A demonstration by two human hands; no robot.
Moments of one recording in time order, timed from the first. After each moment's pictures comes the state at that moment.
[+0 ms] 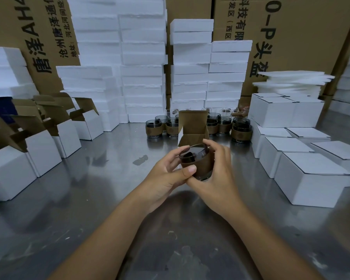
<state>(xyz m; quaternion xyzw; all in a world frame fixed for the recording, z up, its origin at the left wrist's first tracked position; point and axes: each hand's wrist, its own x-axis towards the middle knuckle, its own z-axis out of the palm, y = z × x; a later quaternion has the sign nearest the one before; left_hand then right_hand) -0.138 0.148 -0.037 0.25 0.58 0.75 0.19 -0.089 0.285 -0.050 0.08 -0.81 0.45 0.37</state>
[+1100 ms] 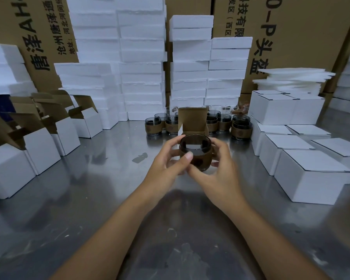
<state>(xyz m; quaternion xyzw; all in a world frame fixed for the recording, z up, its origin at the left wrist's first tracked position) -0.130 0.152 -0.030 0.30 0.68 0.68 0.03 -0.088 0.284 -0.045 0.06 -0.77 0.52 0.36</state>
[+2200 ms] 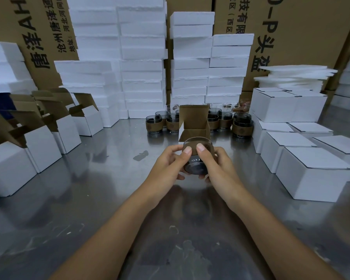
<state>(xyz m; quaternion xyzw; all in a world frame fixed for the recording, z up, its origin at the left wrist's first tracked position) -0.128 0.156 -0.032 0.23 0.71 0.67 0.05 -0.088 0.284 -0.037 -0.03 -0.72 0.66 0.20</state>
